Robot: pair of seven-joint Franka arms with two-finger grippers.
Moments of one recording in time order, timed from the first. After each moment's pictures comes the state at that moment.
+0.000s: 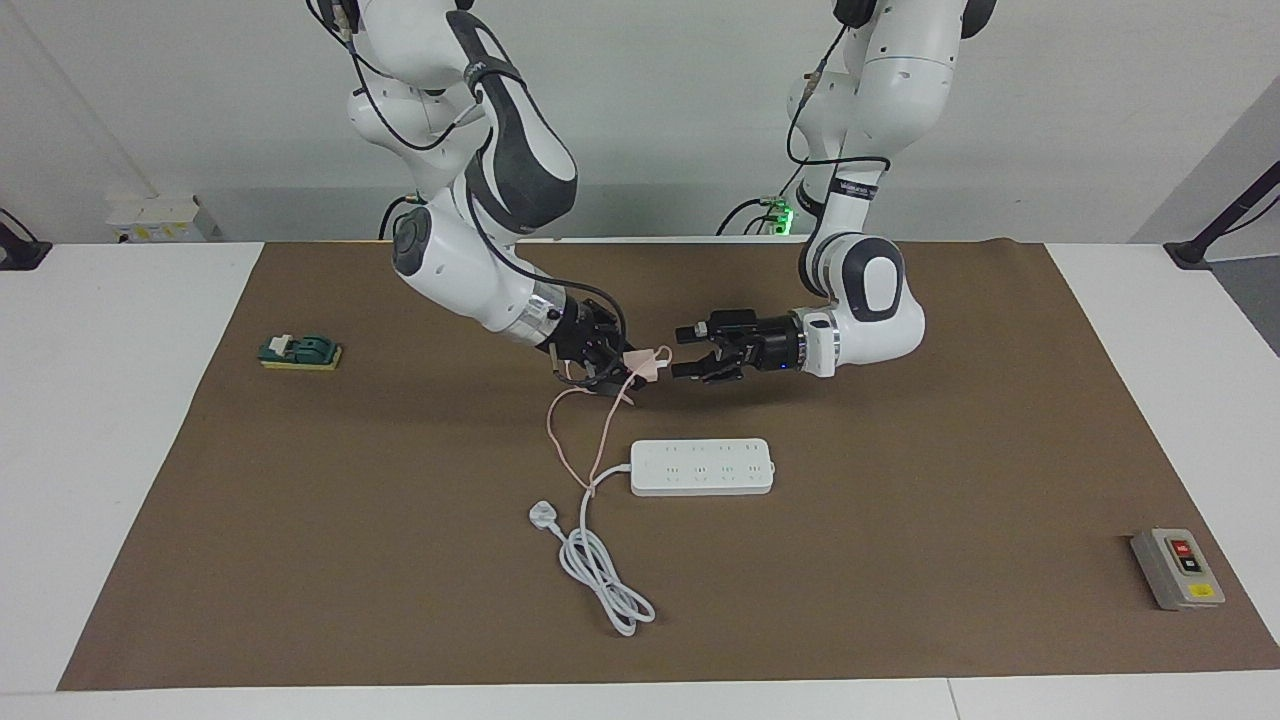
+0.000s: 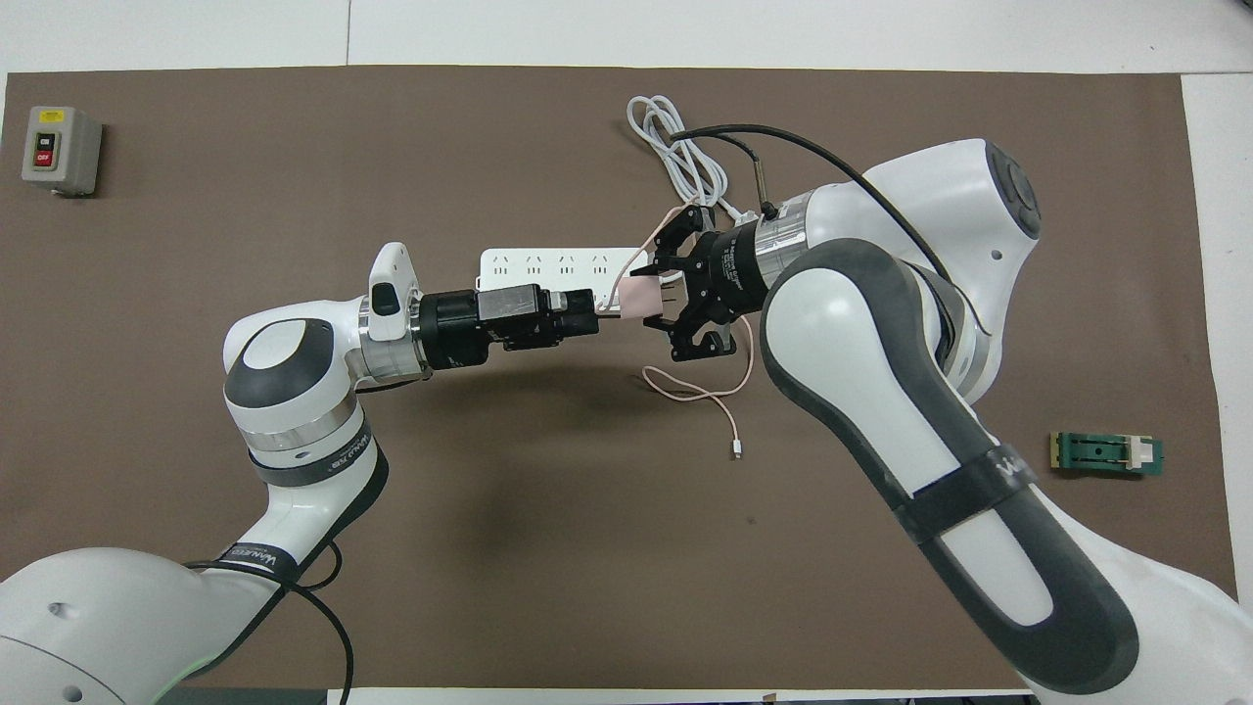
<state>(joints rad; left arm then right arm) -0.33 0.27 0.00 -2.10 -1.84 1.82 0.79 0.42 0.27 -0.04 -1.75 0.82 2.13 1.38</state>
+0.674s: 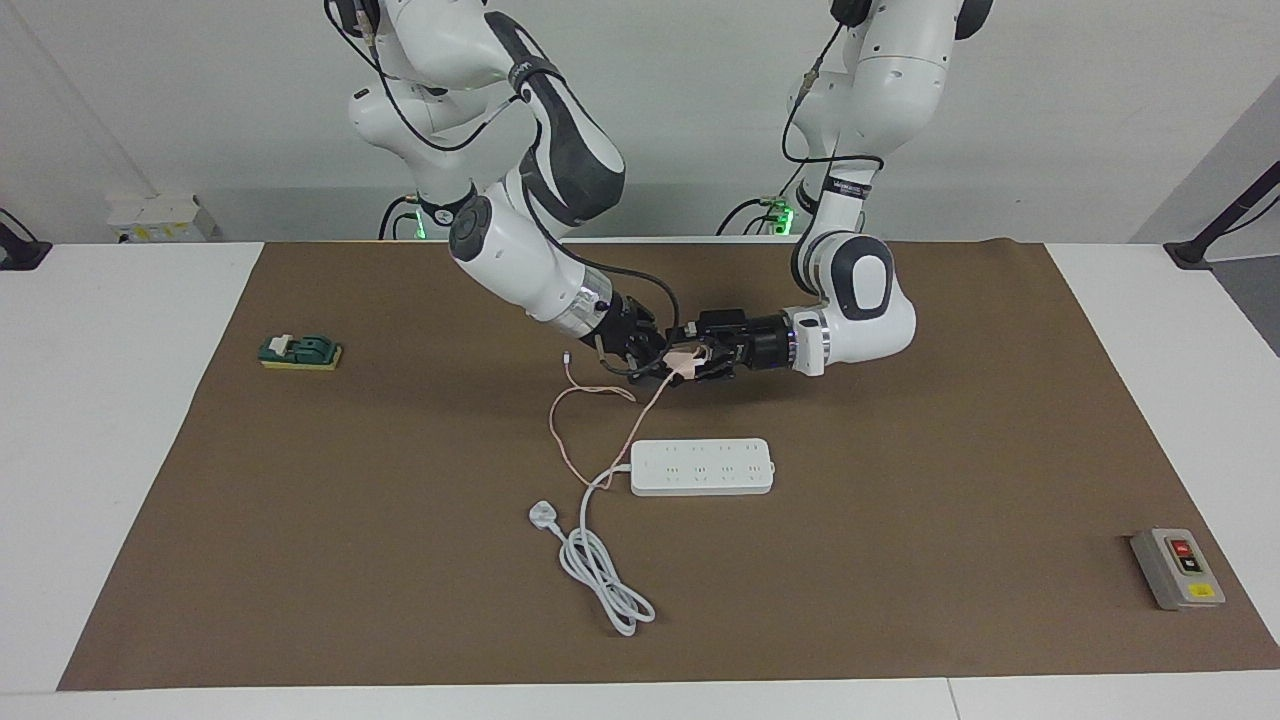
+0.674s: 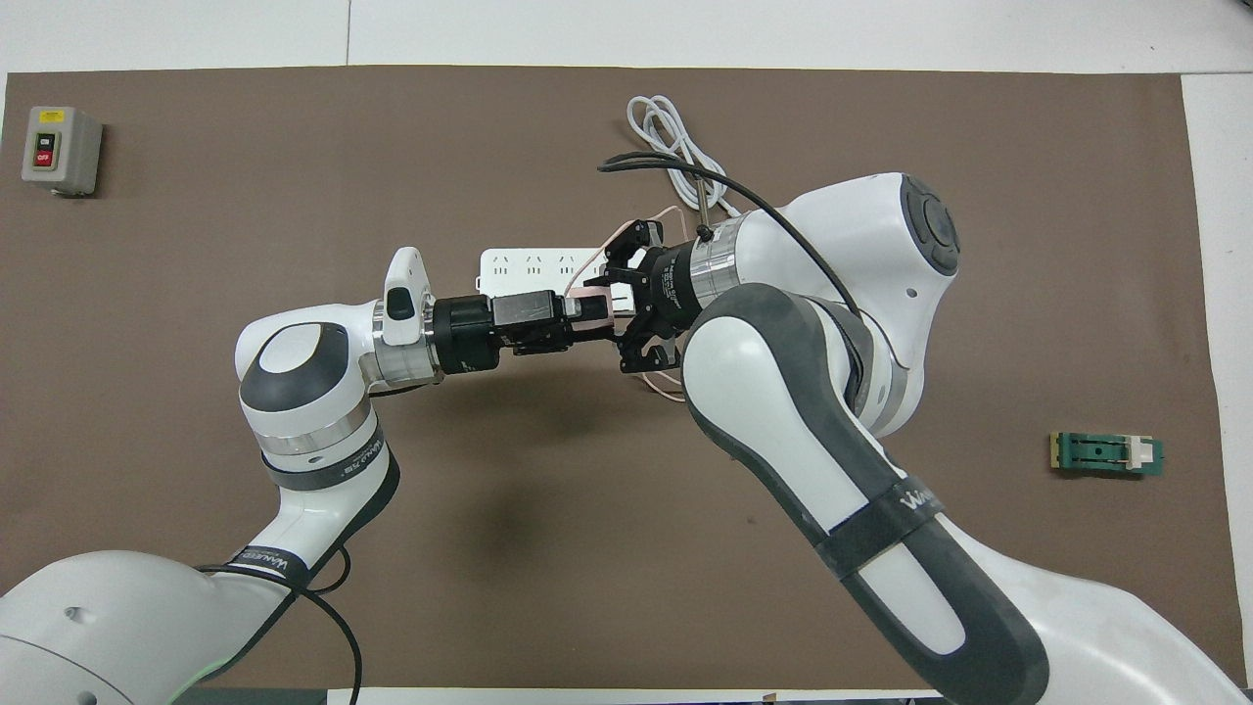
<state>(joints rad) -0.35 0.27 -0.01 -2.10 -1.84 1.86 0.79 0.50 0.30 -0.04 -1.75 0.82 2.22 1.42</state>
